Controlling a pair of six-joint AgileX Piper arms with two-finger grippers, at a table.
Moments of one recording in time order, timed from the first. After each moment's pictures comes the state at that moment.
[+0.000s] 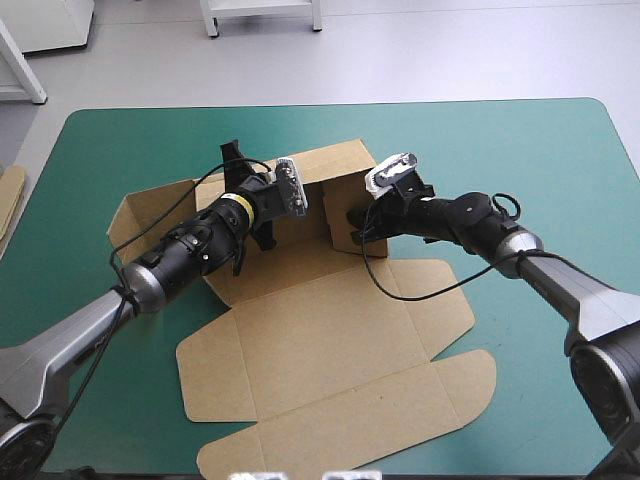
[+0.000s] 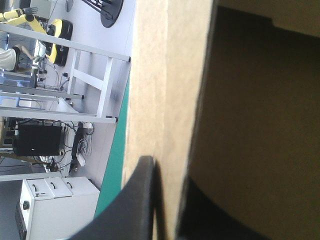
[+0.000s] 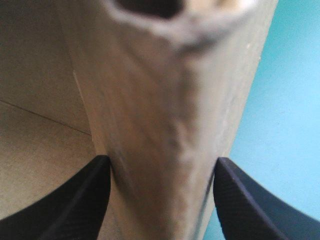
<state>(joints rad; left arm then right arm) -0.59 1.57 -1.15 0.75 0.36 0.25 0.39 1.72 -1.19 1.15 0.36 -1.24</state>
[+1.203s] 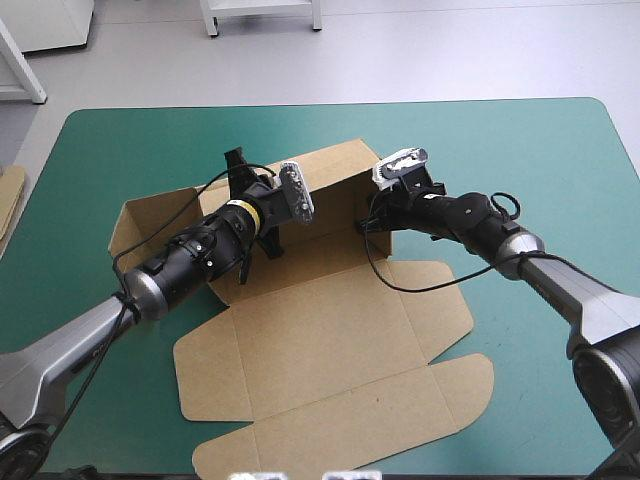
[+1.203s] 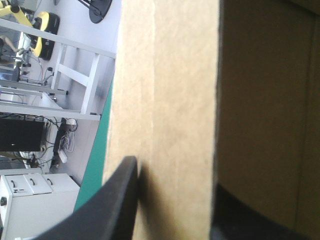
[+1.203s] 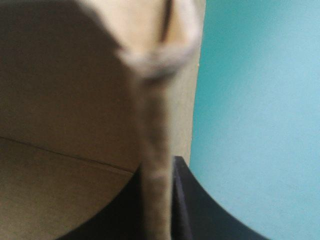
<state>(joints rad) -0.64 1.55 -1.16 0.72 0.42 0.21 0.40 1.71 -1.18 1.08 0.27 -1.09</state>
